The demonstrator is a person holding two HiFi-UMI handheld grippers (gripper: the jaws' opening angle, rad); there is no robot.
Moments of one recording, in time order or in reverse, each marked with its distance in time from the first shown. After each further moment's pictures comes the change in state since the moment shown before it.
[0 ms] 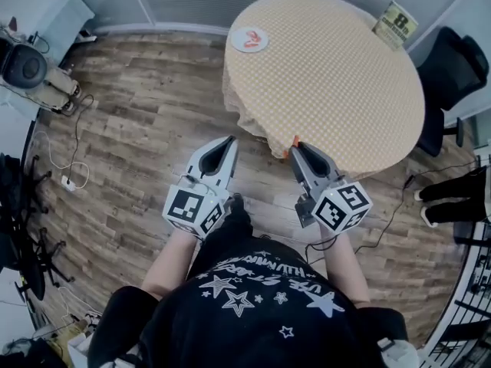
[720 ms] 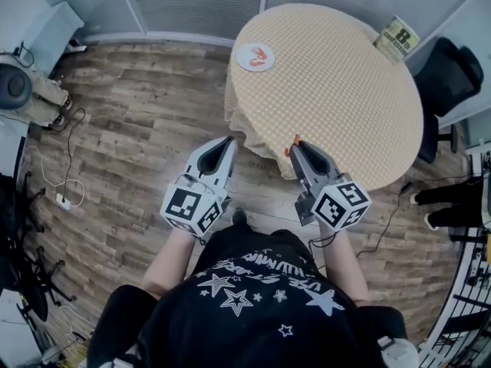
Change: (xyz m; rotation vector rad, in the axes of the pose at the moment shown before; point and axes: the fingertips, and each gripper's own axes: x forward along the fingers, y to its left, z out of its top) left arm 0.032 0.093 0.017 -0.049 -0.018 -0.050; right arm 0.091 -0.008 0.024 -0.016 0.007 -0.081
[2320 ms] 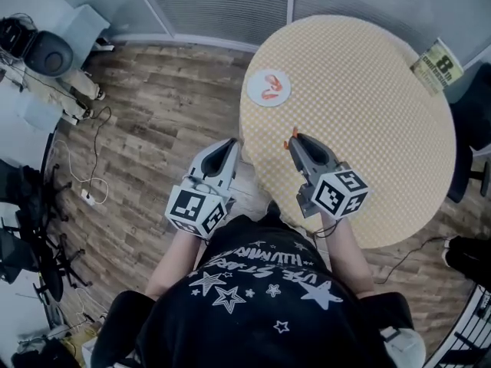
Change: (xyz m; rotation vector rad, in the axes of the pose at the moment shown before) left arm 0.151 0.073 0.006 0.065 0.108 0.159; right arm 0.147 -0.131 0.052 0.104 0.052 0.159
